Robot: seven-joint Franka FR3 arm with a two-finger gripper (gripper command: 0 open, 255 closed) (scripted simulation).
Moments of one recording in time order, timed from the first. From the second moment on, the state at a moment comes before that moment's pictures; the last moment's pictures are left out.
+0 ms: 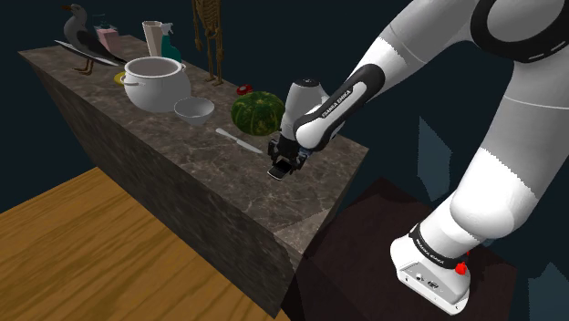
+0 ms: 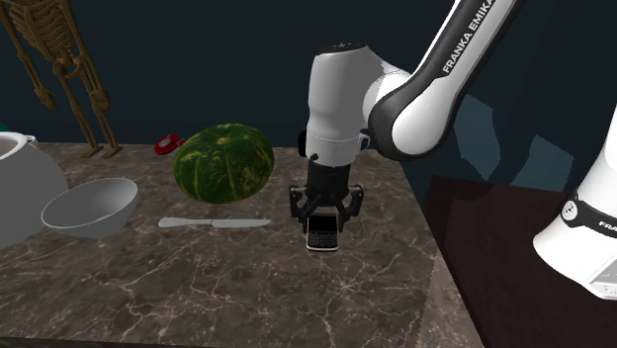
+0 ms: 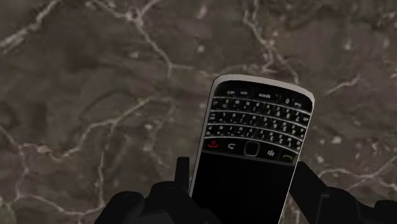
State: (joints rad) arm -0.13 0.30 0.28 -2.40 -0.11 2.74 1.45
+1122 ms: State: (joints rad) arm -0.16 0.15 0.33 -2.40 -0.02 2.59 1.38
